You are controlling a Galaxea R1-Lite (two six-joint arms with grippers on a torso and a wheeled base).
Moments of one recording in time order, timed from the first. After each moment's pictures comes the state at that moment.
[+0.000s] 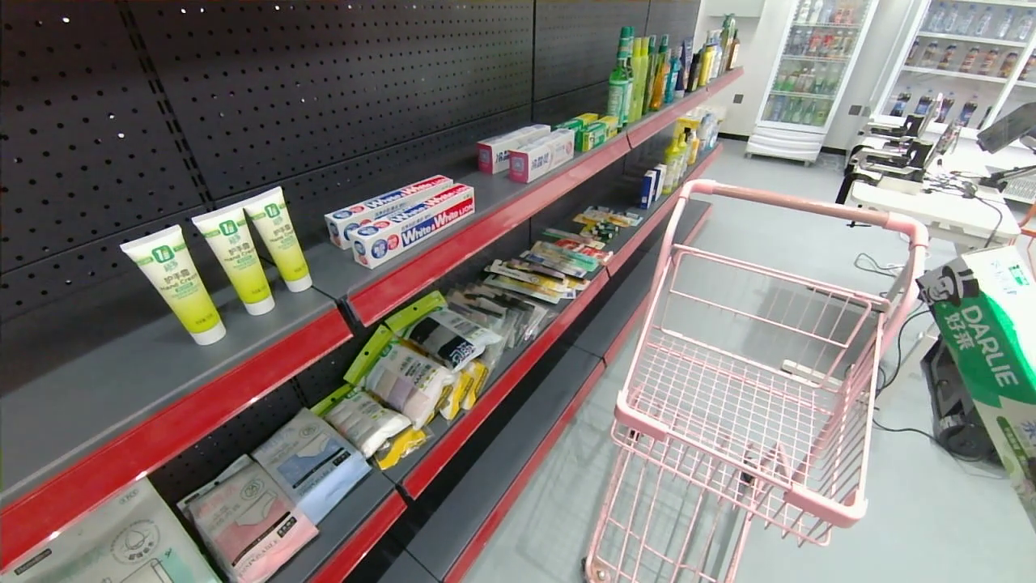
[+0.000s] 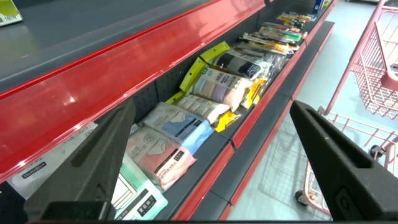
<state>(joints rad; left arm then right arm) 0.00 0.00 0.00 0.00 -0.02 0.00 0.04 0.69 -0.41 0.04 -0.05 -0.16</state>
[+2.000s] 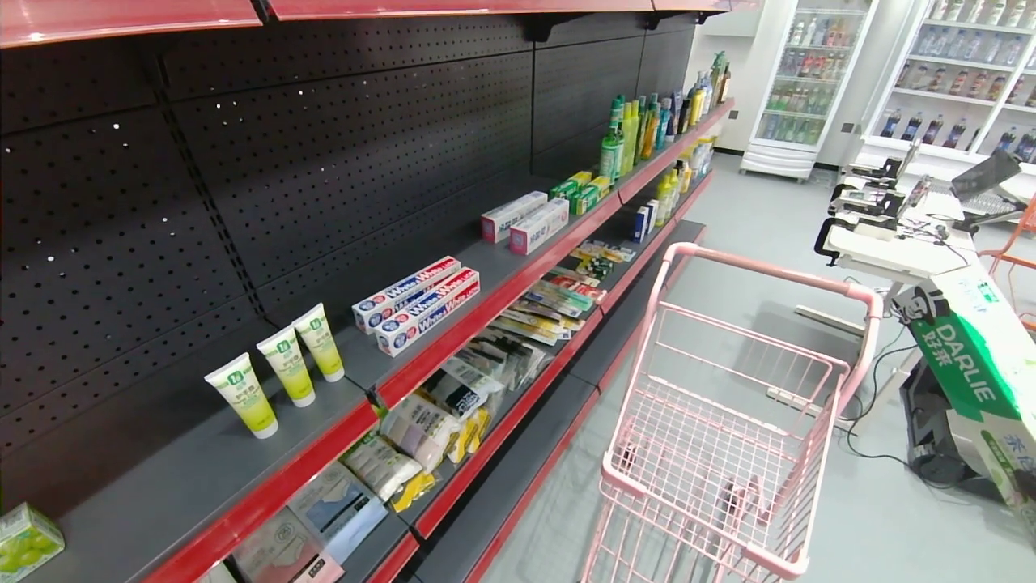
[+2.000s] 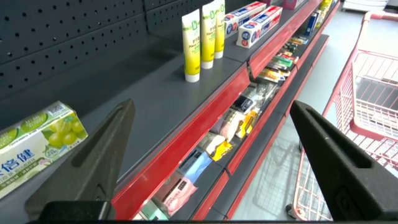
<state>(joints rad) 0.00 0.00 0.00 0.00 -0.02 0.00 0.03 0.71 -0.39 0.04 -0.05 -0.23</state>
